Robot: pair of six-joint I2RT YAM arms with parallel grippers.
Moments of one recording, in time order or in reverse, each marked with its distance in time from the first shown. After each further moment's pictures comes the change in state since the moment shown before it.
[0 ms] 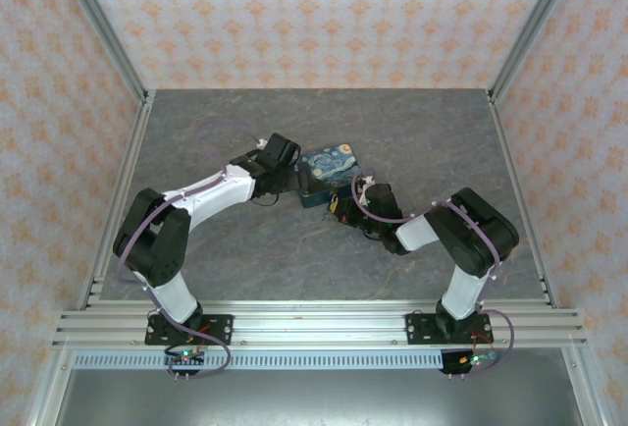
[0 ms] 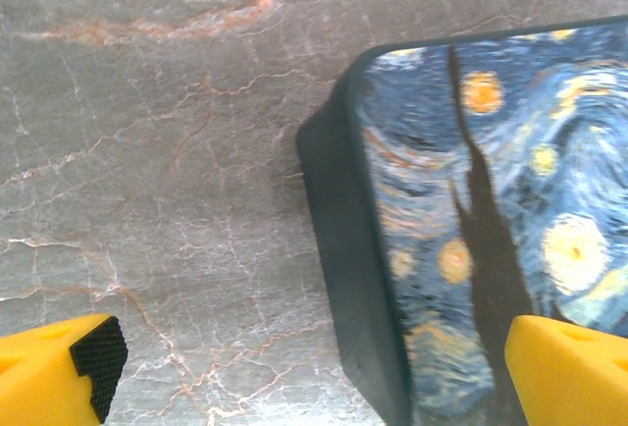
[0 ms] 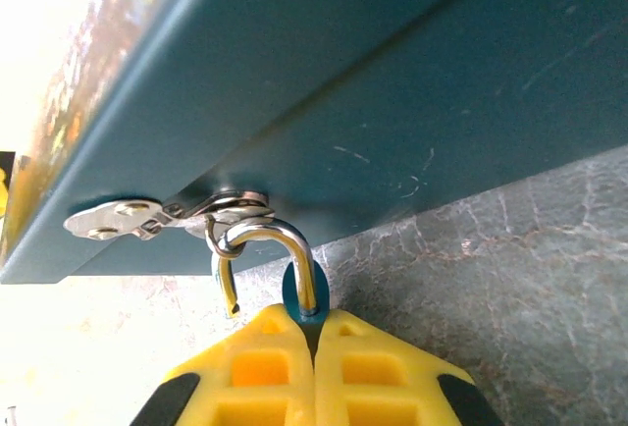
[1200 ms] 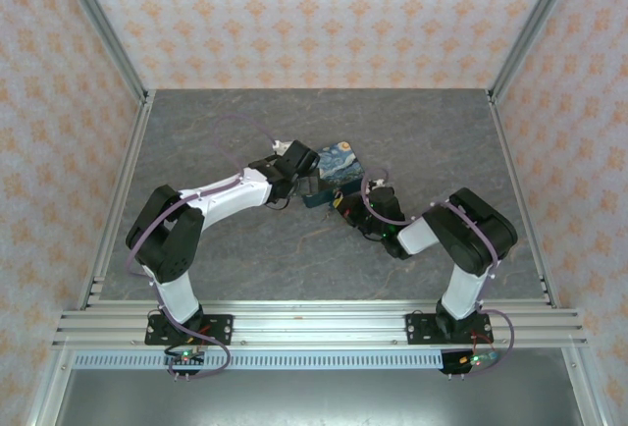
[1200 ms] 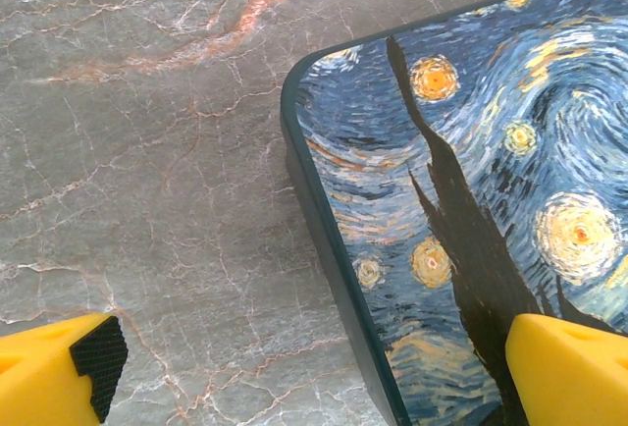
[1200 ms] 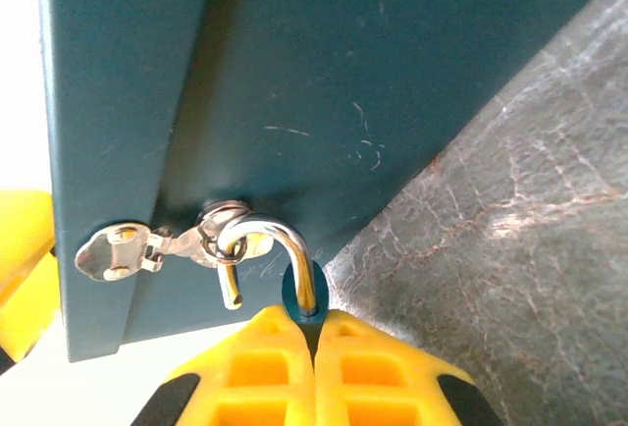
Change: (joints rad) left arm -0.087 0.064 0.031 0.000 -0.173 0.030; right arm -0.002 0.021 -0.044 0.136 0.053 0.316
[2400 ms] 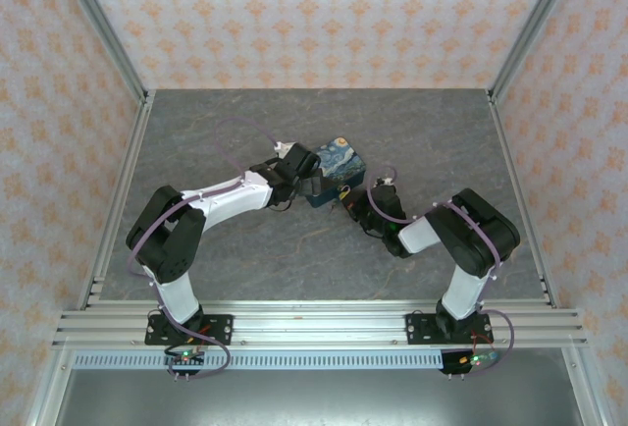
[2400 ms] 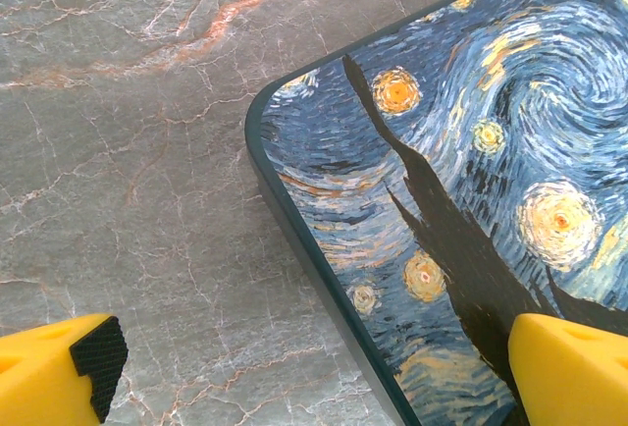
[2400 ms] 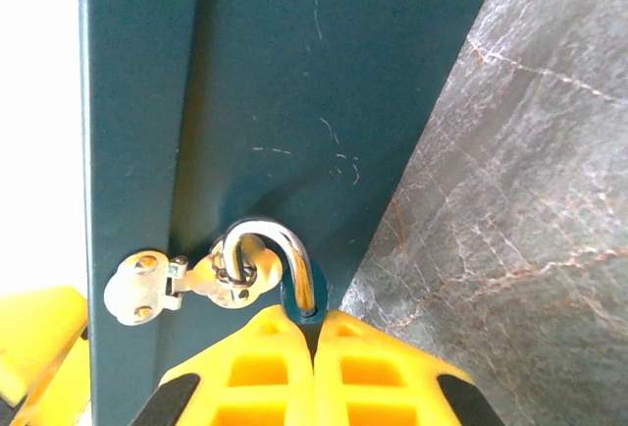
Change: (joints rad) left arm -0.008 0.000 -0.029 0.071 0.008 -0.007; right arm -0.011 -0.023 0.011 -0.024 0.118 0.093
